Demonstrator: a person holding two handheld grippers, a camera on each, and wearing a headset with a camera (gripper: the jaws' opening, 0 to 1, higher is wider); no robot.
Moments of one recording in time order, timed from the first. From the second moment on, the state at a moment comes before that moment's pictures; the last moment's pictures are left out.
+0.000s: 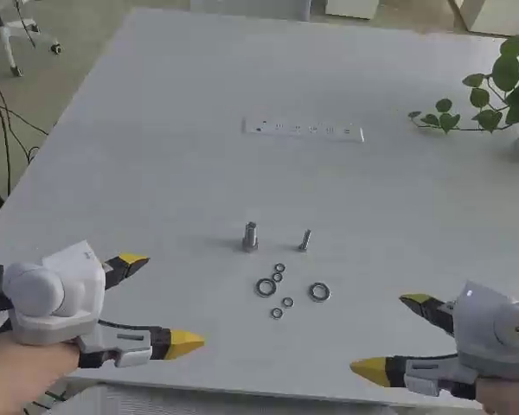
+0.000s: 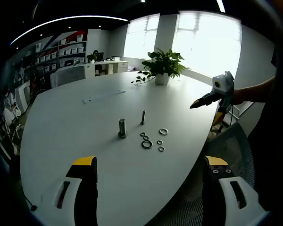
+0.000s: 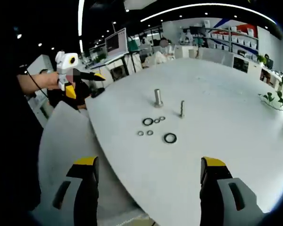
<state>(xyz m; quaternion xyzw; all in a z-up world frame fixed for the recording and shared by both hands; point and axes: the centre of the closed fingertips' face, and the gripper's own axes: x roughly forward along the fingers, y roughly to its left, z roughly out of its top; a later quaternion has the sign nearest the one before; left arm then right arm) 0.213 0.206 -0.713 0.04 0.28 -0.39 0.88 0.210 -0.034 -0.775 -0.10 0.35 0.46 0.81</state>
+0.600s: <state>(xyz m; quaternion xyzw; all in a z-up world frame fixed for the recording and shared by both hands) 0.220 0.214 -0.709 0.03 0.27 -0.36 0.89 0.197 -0.060 -0.774 -0.07 0.35 0.44 0.83</state>
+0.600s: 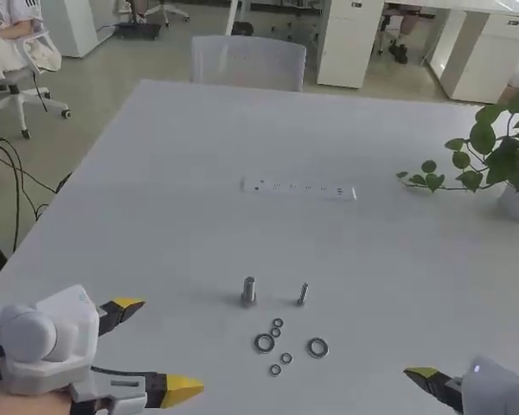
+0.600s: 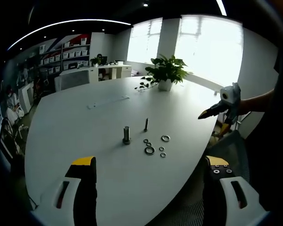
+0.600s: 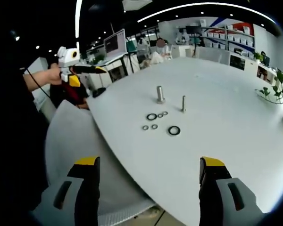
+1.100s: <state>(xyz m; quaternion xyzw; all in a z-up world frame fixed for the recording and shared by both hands) 0.215 0.206 -0.712 0.05 0.28 -0.37 0.89 0.226 -0.064 -0.765 -0.08 0.34 0.44 0.82</state>
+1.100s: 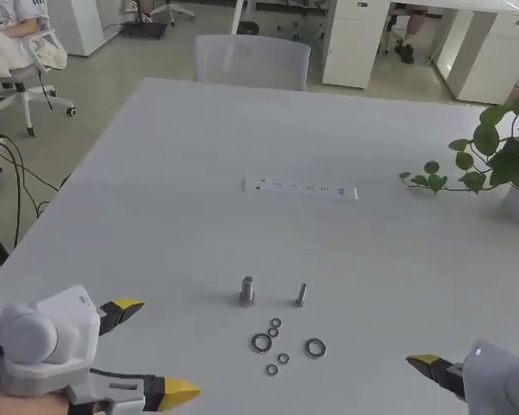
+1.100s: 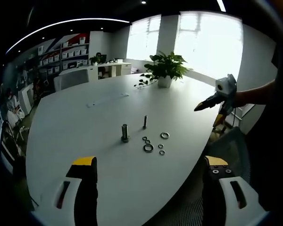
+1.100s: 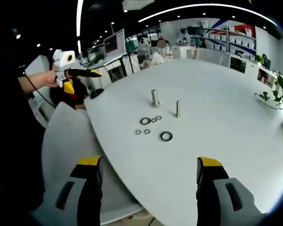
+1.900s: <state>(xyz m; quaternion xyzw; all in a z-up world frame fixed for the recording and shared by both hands) 0.232 0.198 -0.721 0.05 0.27 -0.38 0.88 0.283 -0.027 -0.785 -0.18 0.38 0.48 0.77</state>
